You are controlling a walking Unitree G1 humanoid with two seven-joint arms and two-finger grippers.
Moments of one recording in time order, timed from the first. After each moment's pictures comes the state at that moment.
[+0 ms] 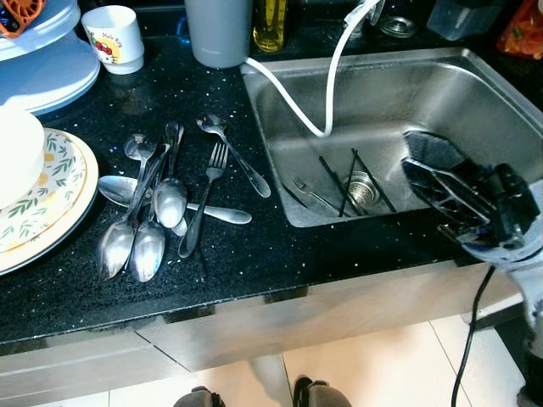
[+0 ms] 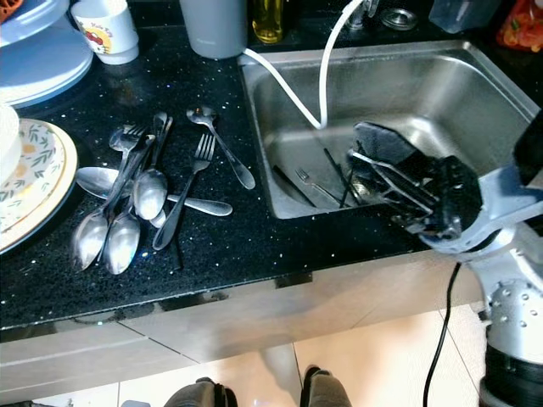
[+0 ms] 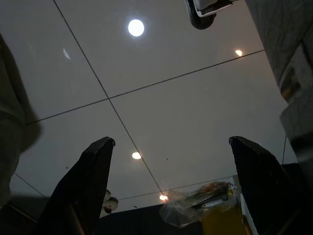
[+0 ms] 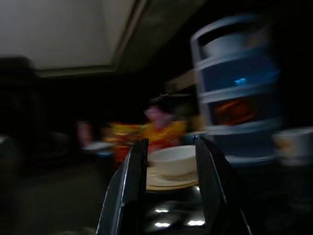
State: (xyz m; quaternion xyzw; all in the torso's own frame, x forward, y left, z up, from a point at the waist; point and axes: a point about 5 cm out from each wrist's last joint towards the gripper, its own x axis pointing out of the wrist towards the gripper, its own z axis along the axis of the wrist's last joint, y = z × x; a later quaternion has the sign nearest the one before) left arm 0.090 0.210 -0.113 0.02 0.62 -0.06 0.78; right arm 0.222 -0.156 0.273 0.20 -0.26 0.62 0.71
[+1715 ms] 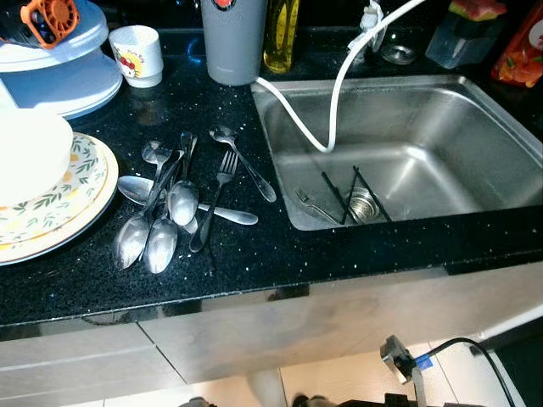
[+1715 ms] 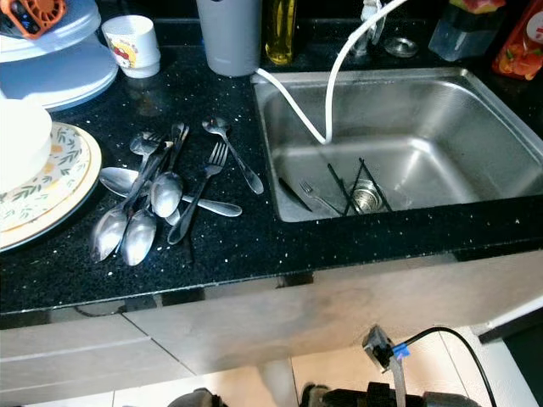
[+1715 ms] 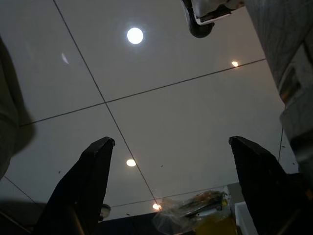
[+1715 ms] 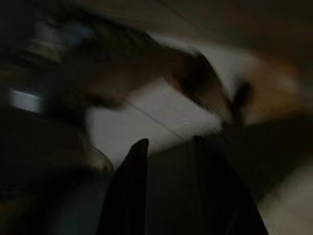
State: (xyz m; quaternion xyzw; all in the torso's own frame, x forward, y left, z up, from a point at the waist) left arm 0.084 0.212 -0.114 0.03 0.63 -0.05 0.78; right arm 0.141 -0.238 -0.021 0.15 0.44 0.40 0.79
